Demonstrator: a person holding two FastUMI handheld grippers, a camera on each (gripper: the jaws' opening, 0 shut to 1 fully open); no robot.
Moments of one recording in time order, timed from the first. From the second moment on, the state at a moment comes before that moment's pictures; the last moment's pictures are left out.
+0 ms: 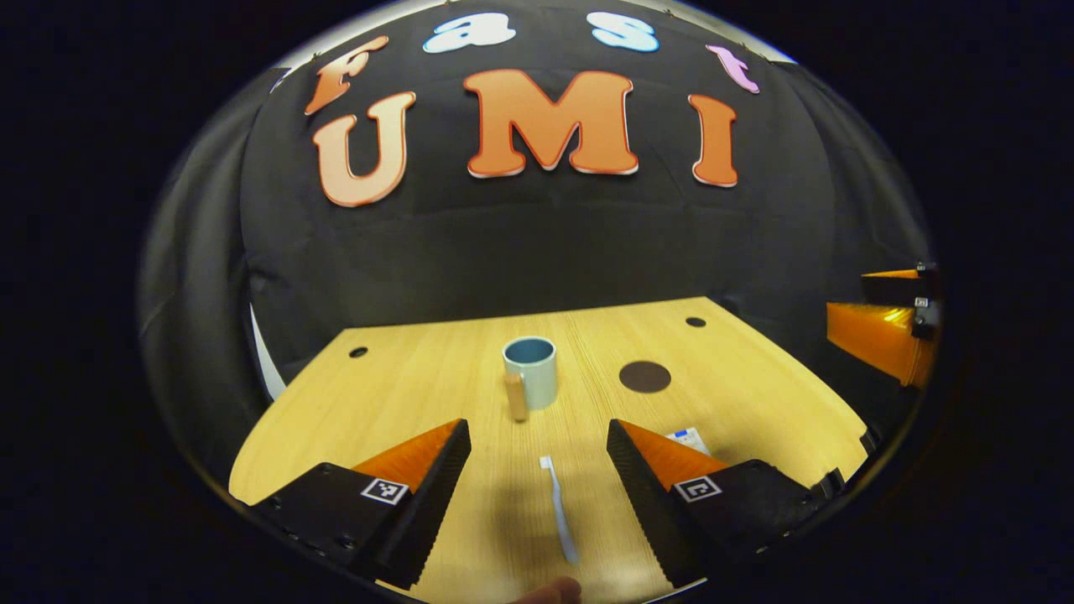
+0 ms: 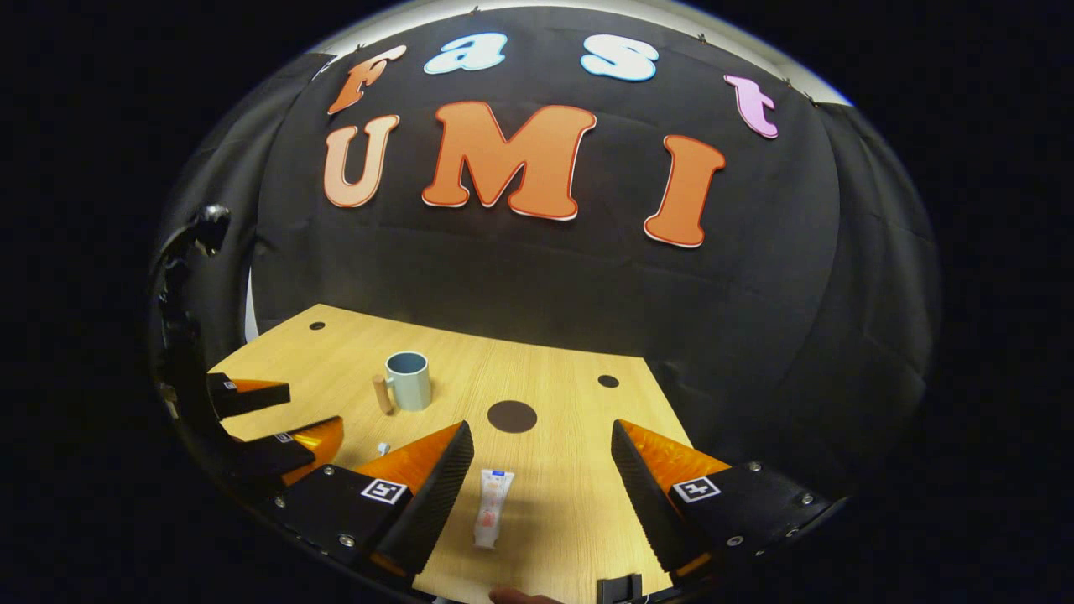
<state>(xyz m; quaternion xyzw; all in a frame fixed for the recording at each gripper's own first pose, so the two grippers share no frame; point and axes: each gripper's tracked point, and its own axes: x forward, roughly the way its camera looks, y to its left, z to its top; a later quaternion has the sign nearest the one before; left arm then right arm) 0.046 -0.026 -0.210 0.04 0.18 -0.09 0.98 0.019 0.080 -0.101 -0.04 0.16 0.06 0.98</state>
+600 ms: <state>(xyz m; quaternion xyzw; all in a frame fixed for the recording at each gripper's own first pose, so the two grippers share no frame) 0.065 -0.034 -0.339 0.00 0.38 -0.06 0.93 0.021 0.102 -0.145 -0.06 0.23 0.08 0.97</state>
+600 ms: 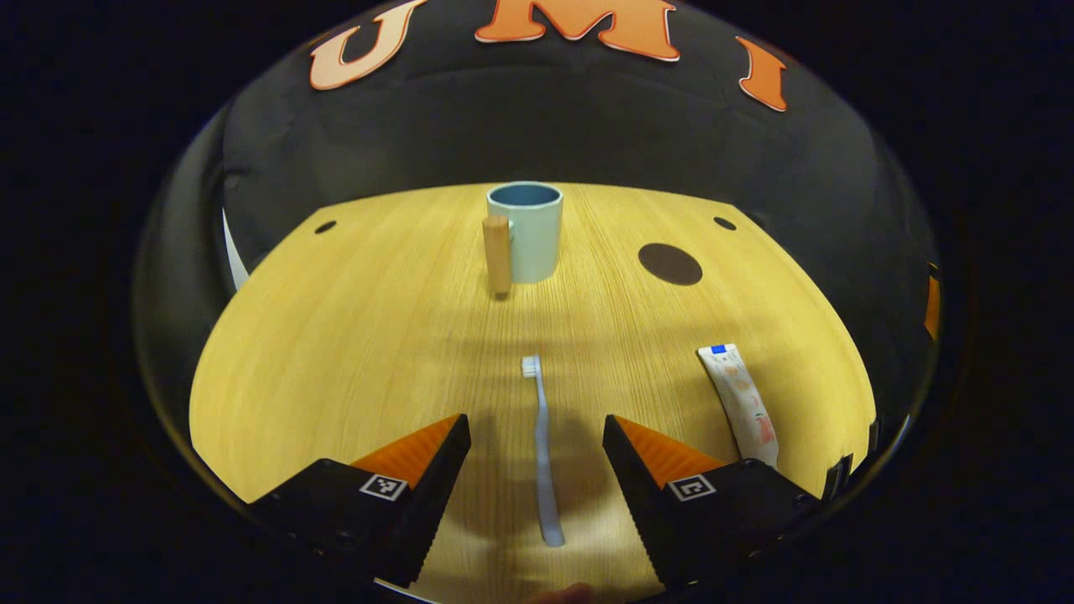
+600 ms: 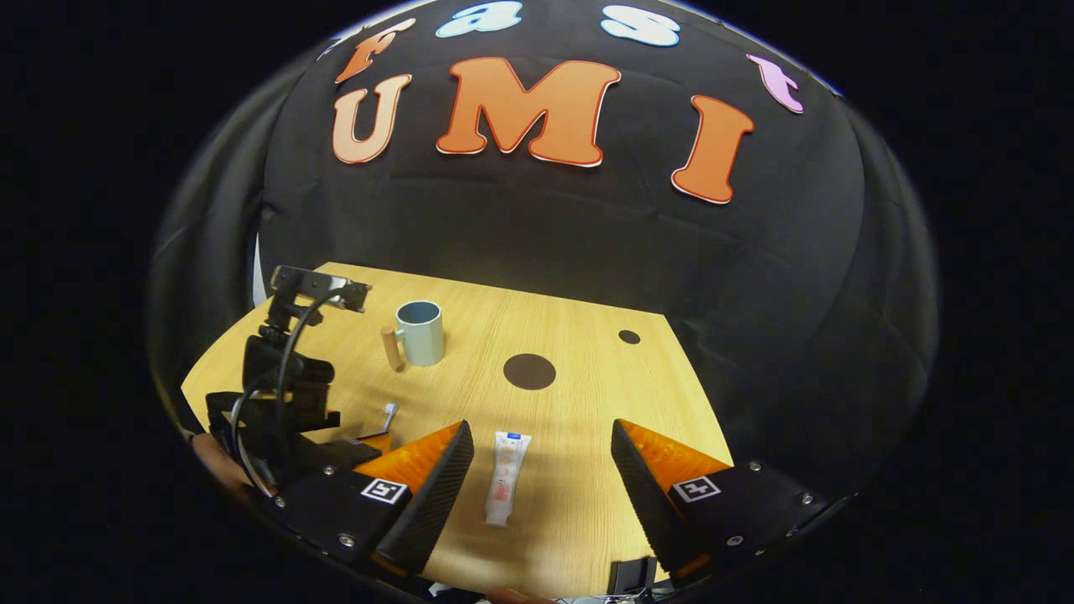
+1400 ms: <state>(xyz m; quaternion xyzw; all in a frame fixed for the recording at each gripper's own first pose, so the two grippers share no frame) 0.082 -0.047 -0.368 0.03 0.42 -0.05 0.91 0.035 0.096 -0.169 -0.06 0.28 0.08 0.95</state>
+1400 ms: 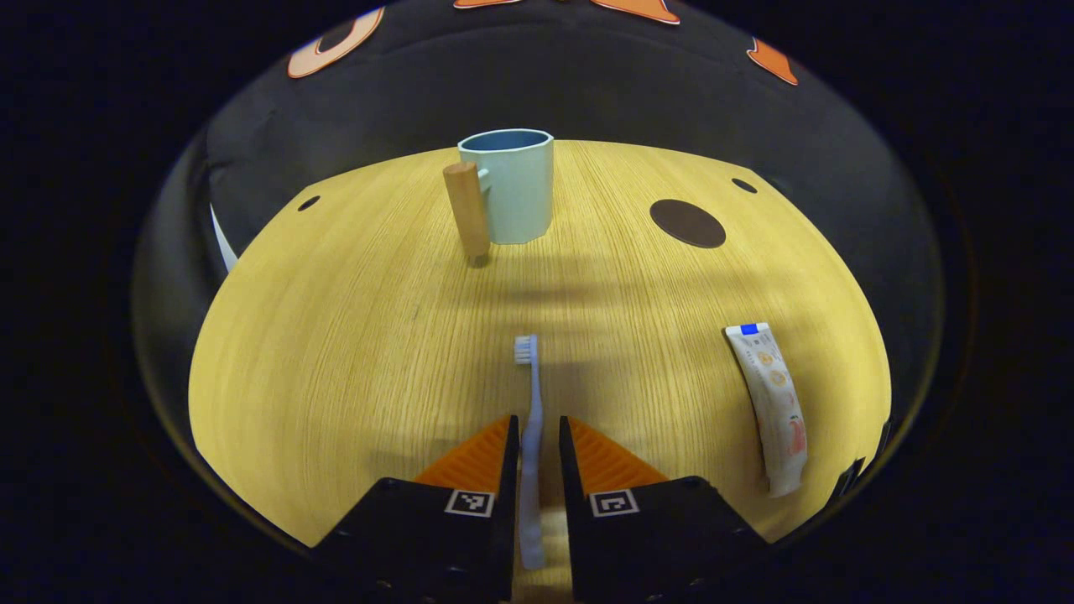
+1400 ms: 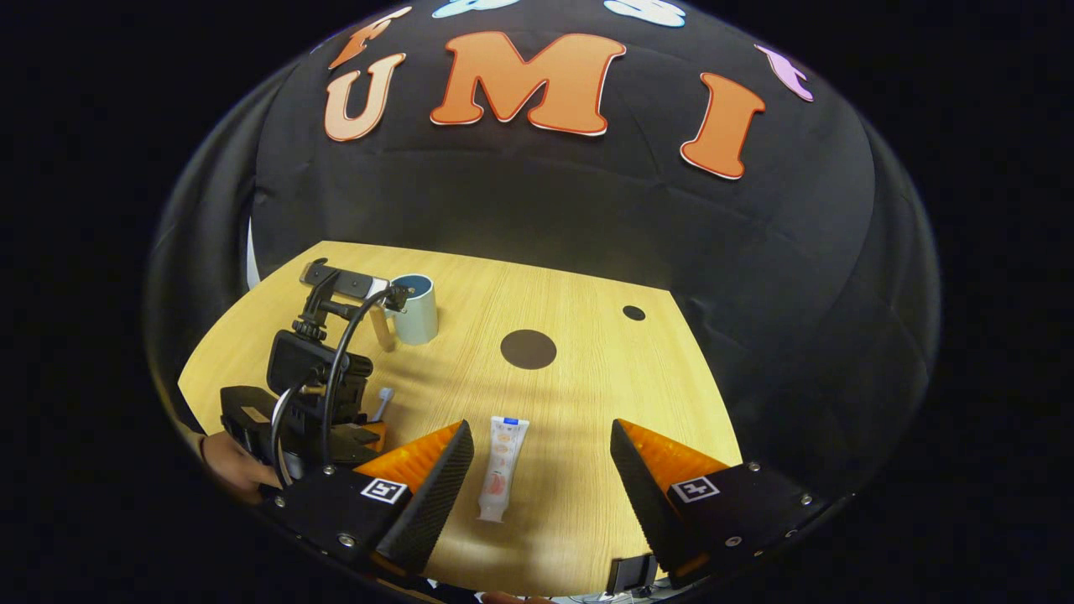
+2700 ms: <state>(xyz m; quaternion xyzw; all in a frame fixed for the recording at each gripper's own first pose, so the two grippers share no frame) 0.049 0.000 -0.310 -0.02 0.40 -0.05 0.92 0.041 0.145 -0.306 -0.03 0.45 0.11 0.88</state>
